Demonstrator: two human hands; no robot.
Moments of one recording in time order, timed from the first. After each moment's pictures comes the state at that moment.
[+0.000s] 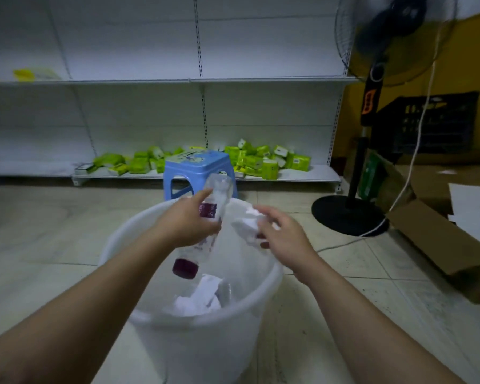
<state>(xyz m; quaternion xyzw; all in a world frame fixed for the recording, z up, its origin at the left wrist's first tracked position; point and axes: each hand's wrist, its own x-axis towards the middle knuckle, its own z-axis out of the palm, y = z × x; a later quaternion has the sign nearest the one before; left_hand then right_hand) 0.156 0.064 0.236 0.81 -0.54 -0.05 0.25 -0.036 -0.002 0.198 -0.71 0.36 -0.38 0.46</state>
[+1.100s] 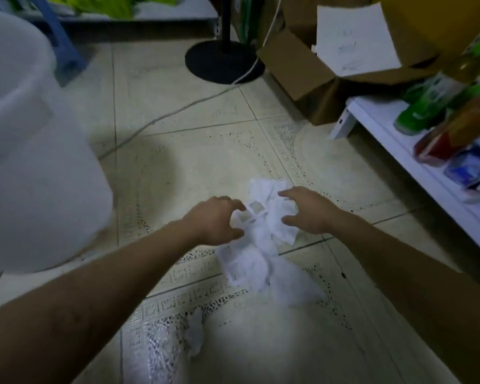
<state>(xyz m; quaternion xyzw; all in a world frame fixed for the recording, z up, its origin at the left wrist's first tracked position) -0.189 0.049 -0.012 0.57 -0.78 -0.26 -0.02 -0.423 0.005 -0.021 -0.76 0.59 0.07 0.25</state>
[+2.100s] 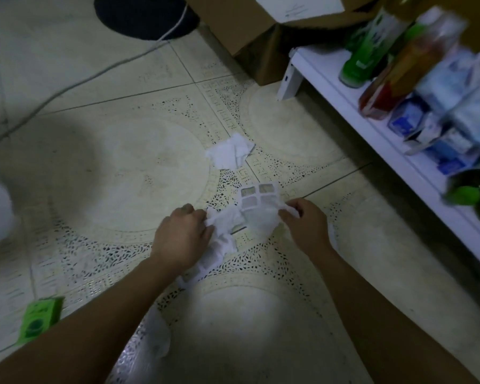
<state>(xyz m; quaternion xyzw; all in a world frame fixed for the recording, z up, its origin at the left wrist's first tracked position) -0.252 0.076 -0.093 0.58 -0.79 -0.16 0.14 -0.508 0.083 -0.097 -0.51 0.76 -0.29 0.27</state>
